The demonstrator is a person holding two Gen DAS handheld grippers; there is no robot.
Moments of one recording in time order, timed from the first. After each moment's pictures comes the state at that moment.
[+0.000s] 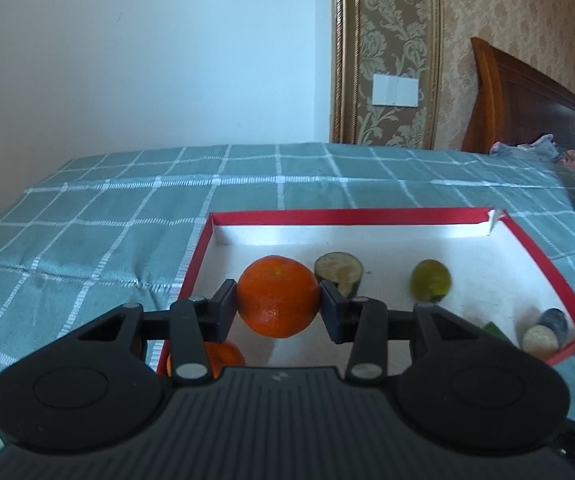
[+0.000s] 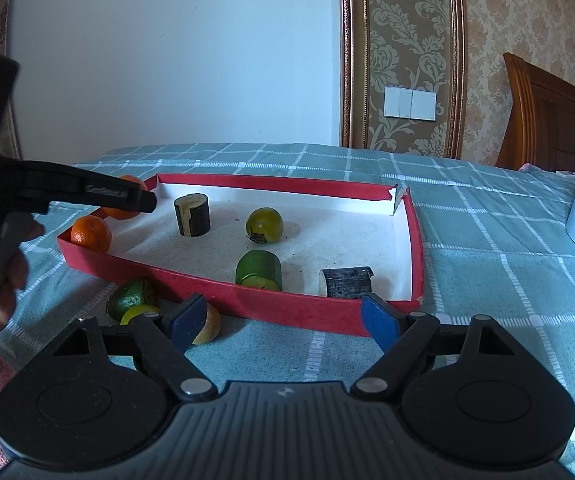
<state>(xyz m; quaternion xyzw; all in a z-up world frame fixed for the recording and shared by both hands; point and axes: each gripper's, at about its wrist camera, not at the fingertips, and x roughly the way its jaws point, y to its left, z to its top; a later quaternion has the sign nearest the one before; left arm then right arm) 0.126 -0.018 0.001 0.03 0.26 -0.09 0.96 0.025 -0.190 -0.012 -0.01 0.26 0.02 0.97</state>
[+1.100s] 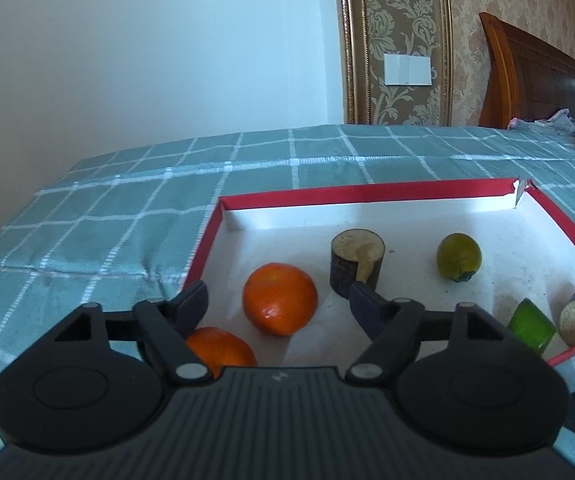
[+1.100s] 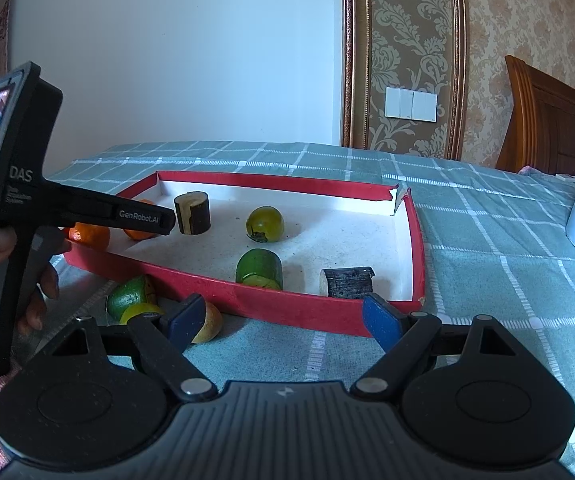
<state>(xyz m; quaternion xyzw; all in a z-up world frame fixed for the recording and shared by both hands) 0.128 -0.024 -0.014 0.07 0.26 -0.07 0.96 0.024 -0.188 -0.012 -0.02 0.26 0.02 0.97</state>
